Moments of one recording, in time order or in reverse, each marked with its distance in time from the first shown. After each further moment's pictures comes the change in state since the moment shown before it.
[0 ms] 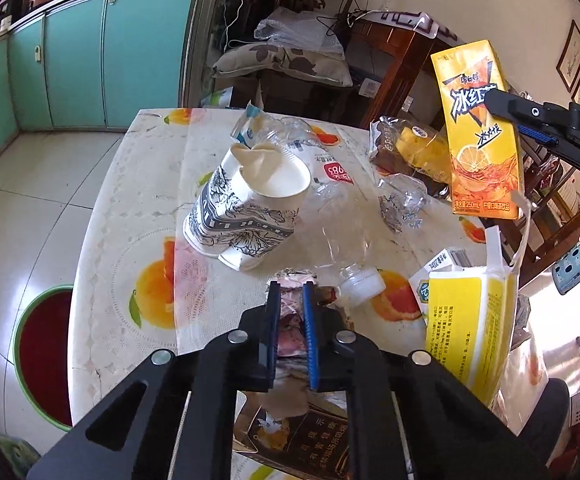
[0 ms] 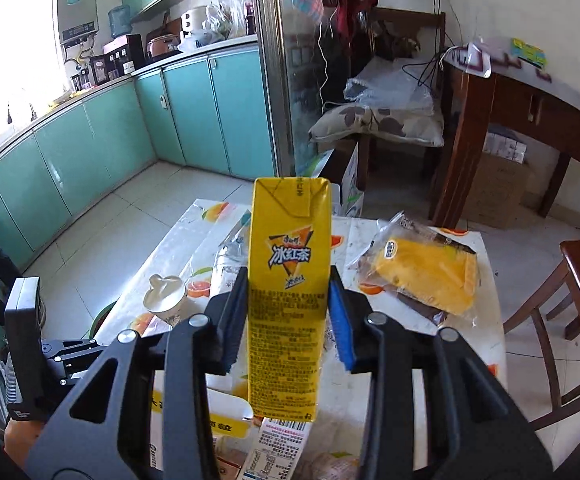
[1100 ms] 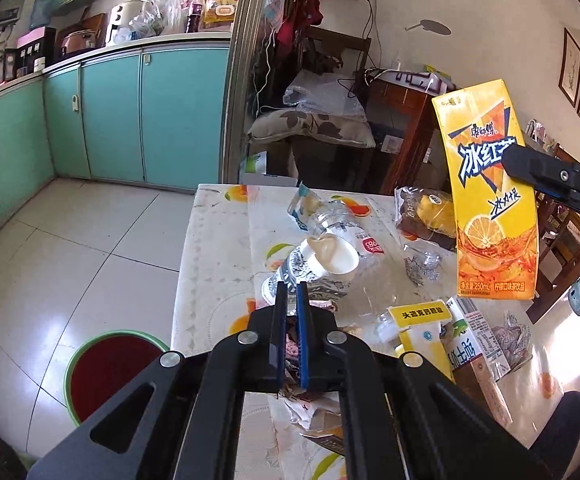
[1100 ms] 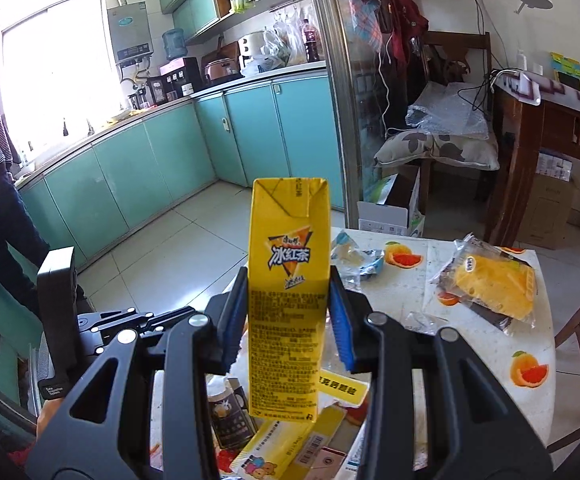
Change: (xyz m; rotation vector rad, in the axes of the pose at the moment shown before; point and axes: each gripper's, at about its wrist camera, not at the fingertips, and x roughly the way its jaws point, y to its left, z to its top) left arm -0.074 0.029 0.009 0.022 -0.208 0.117; right arm -0.034 0.067 -0.017 -0.031 -0.074 0.206
